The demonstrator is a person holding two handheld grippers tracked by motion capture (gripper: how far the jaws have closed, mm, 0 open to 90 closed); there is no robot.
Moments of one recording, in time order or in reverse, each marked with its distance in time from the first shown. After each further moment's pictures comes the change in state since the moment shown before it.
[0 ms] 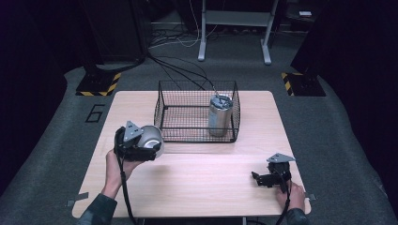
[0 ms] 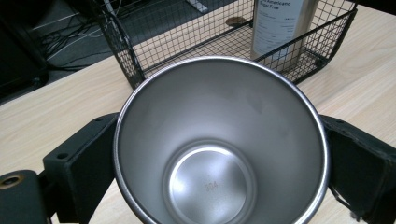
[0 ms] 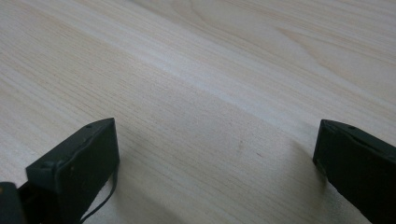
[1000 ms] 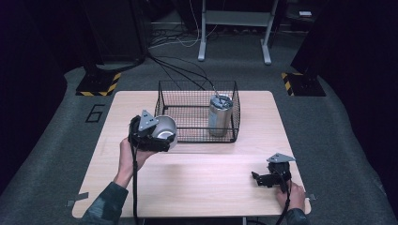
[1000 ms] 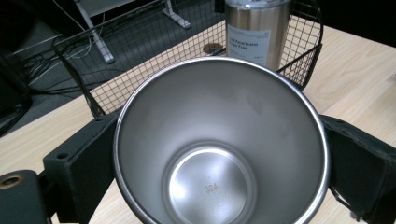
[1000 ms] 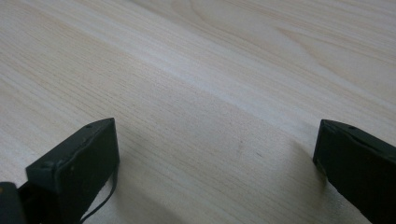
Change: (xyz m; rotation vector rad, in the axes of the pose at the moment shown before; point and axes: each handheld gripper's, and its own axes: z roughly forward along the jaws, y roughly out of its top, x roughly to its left) left arm -0.019 0.043 0.018 -0.044 -0.060 0.048; right arm 0.000 0.000 0.000 0.000 0.000 0.000
